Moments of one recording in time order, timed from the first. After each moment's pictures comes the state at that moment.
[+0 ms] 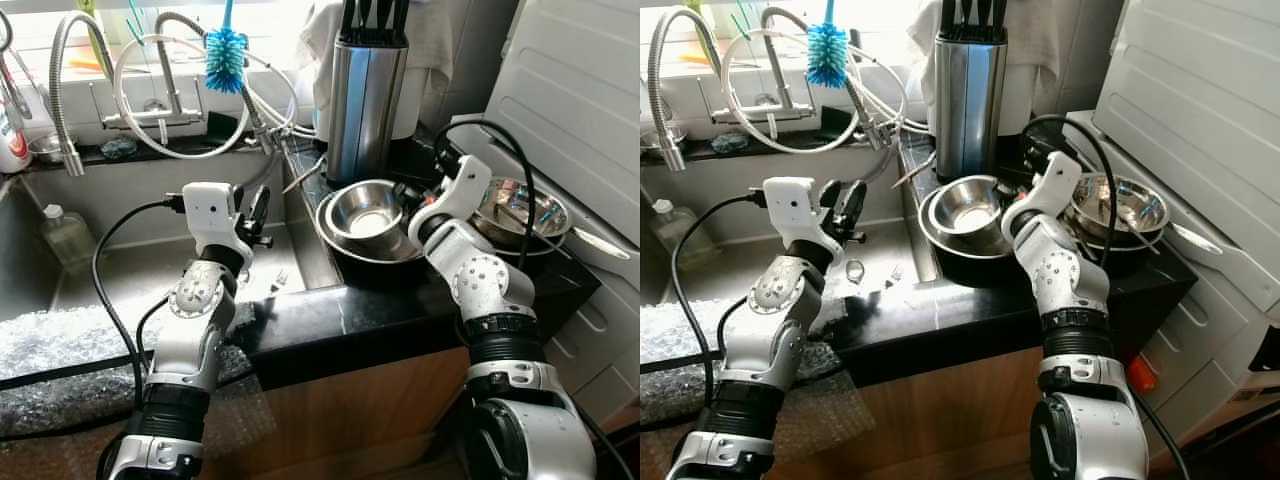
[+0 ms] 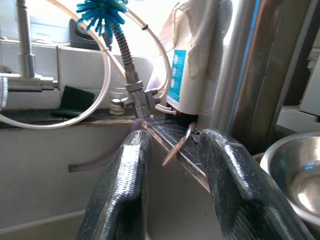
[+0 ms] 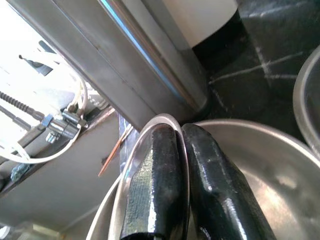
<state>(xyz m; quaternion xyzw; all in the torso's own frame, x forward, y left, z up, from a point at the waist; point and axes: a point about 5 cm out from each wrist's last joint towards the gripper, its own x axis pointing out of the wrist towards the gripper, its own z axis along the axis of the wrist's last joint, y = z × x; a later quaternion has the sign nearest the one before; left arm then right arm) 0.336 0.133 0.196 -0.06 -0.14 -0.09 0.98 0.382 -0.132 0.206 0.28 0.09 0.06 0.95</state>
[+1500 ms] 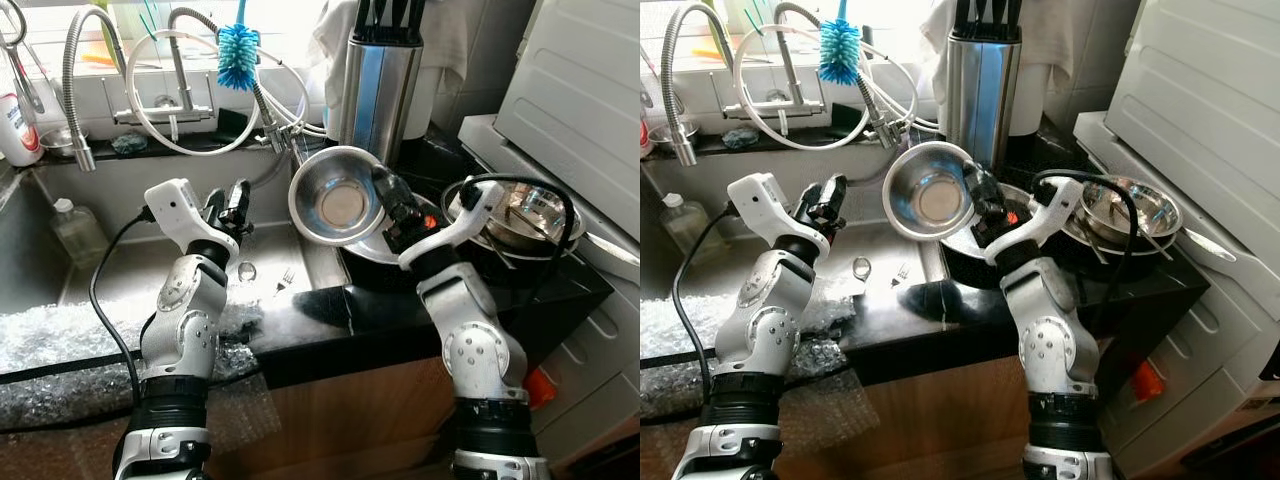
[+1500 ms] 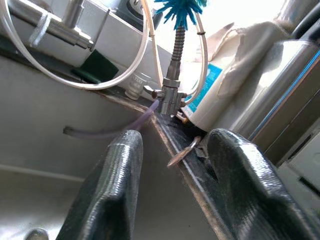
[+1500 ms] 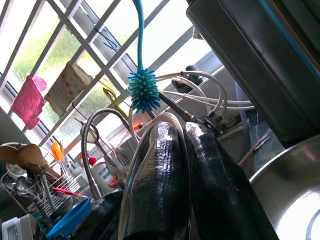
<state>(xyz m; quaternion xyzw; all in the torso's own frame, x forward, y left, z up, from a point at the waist) 0.342 0.151 0.196 -0.26 -0.10 -0.06 0.96 0.321 -0.103 0.196 0.35 -0.08 0.27 0.89</state>
